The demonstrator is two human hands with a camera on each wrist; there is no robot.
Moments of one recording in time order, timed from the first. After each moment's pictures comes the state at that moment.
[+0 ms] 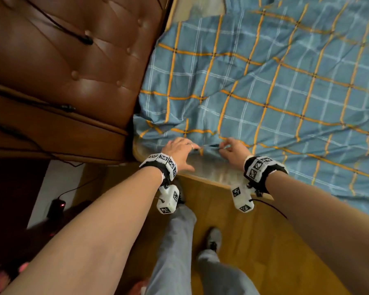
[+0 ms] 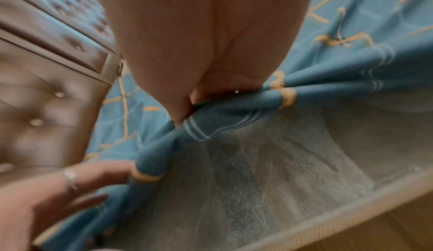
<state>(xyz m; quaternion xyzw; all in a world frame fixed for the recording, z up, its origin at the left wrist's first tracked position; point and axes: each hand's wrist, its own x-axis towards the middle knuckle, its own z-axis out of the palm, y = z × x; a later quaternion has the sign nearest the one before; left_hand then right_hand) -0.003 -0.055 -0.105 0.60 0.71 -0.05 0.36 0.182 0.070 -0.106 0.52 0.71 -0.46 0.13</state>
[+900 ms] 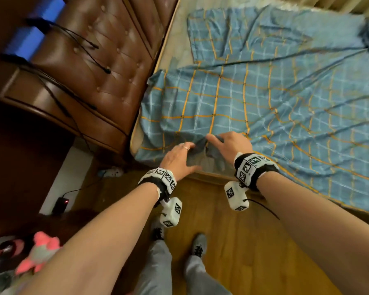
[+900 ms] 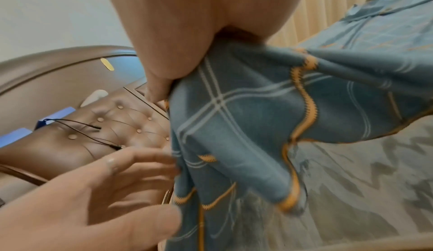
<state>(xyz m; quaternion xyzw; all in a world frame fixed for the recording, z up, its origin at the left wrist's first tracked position) 0.137 -0.148 0.078 0.52 0.78 0.16 0.31 0.278 -0.020 0.146 0.50 0.84 -0.21 0.06</state>
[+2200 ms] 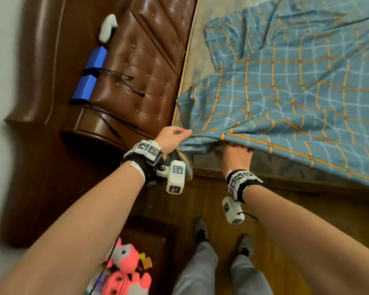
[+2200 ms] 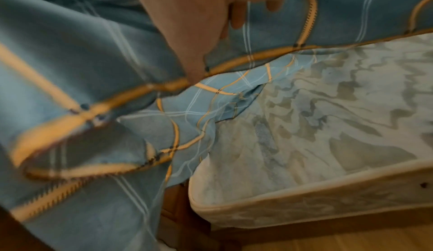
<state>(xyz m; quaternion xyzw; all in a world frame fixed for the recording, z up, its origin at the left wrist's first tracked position) 0.020 -0.157 0.181 0.24 0.79 0.32 0.48 0.223 -0.099 0.131 0.57 0.81 -0.15 0.01</state>
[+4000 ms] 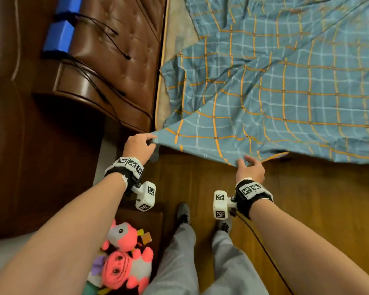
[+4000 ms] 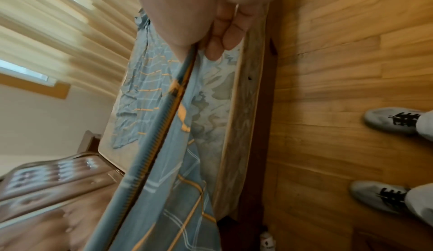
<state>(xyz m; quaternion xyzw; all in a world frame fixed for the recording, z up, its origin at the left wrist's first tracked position) -0.031 -0.313 0.122 0.43 0.86 0.16 0.24 0.270 -0.249 0.100 0.83 0.36 -0.35 -0.24</state>
